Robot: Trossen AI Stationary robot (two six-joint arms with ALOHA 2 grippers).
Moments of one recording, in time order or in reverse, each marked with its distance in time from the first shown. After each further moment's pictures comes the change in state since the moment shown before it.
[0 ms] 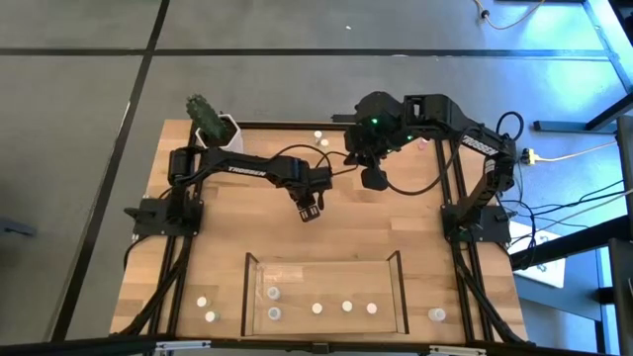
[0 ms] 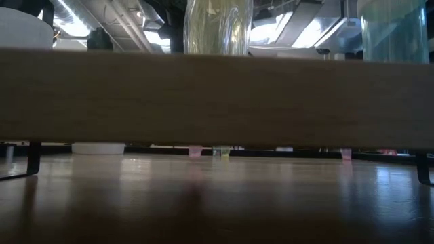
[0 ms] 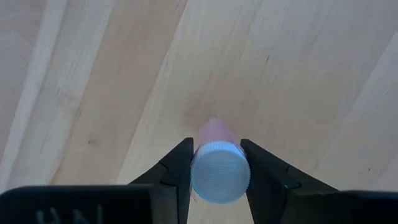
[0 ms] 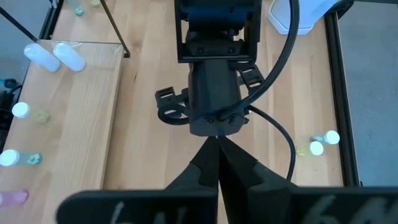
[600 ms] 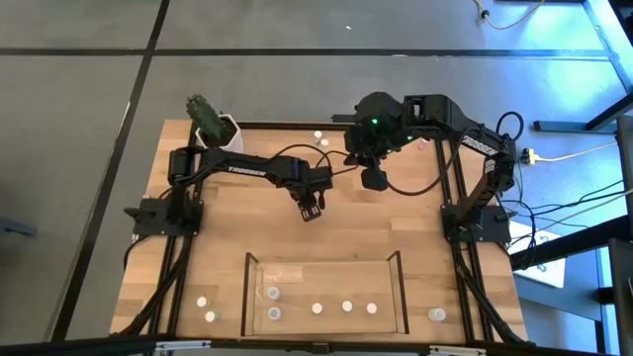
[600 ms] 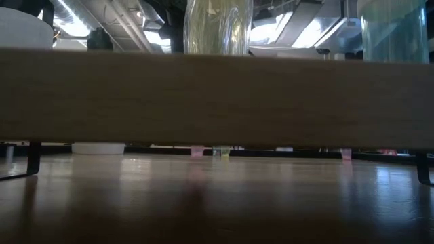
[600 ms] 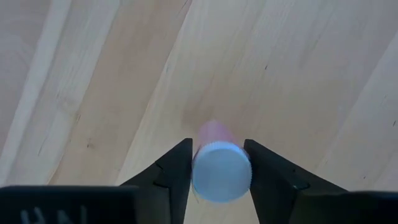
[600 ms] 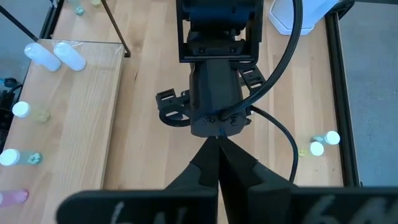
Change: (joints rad) left arm 0.000 0.000 0.000 0.018 0.000 -0.018; right arm 0.000 0.000 0.000 0.000 0.000 -0.002
